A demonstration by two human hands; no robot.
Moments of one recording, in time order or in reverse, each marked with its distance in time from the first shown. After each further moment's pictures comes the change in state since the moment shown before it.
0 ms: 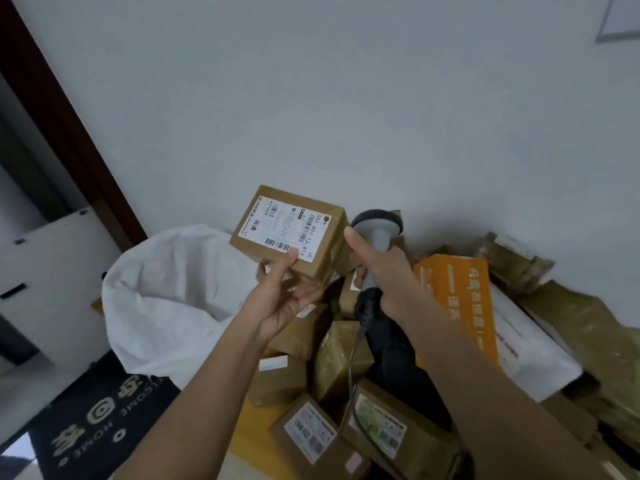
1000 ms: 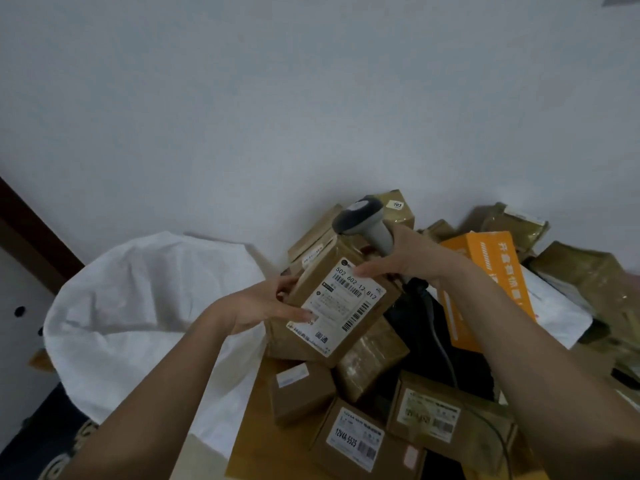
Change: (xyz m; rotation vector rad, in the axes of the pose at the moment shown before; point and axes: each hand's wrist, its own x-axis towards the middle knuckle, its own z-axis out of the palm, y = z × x) left_hand 0.087 0.093 -0.096 1.146 -0.649 -0.284; right_hand 0.044 -0.002 0.048 -0.667 -0.274 -0.016
